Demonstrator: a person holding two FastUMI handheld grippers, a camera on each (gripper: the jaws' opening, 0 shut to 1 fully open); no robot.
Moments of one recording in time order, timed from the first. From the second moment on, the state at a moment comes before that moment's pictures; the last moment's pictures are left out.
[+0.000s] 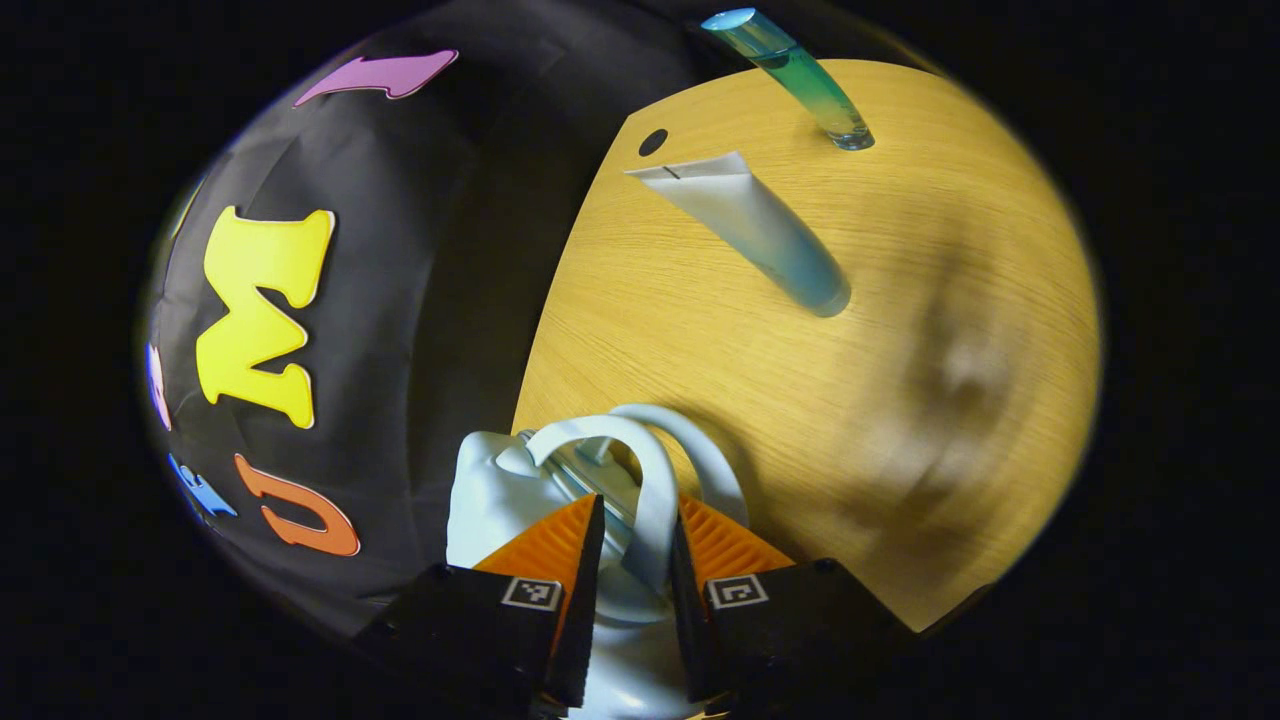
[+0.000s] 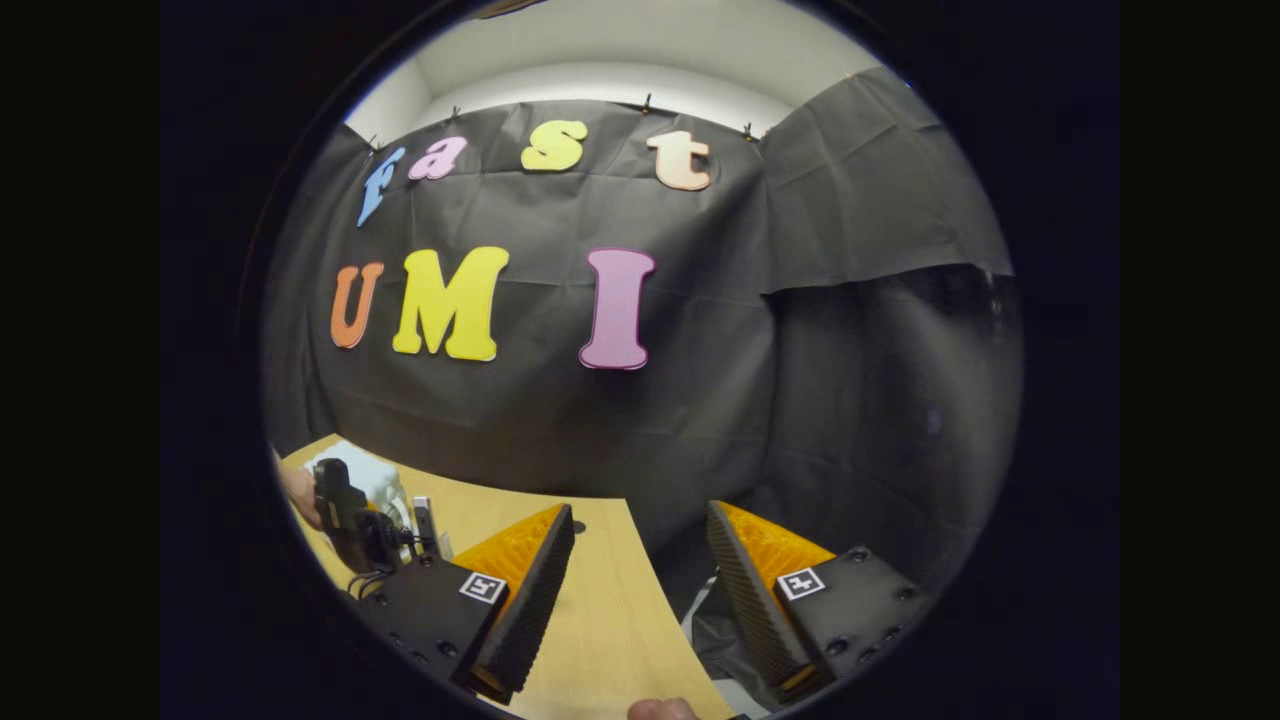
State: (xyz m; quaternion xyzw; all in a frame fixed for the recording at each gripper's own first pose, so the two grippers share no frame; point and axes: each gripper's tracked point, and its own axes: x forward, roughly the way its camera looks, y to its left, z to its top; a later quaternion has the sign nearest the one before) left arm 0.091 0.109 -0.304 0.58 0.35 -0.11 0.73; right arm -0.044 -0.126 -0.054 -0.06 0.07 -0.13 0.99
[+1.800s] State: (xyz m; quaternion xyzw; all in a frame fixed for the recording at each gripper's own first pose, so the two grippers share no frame) left arm 0.036 0.585 -0.211 0.00 0.21 0.17 0.96; right arm 0.007 0.043 -0.050 -0.12 0.11 -0.02 0.99
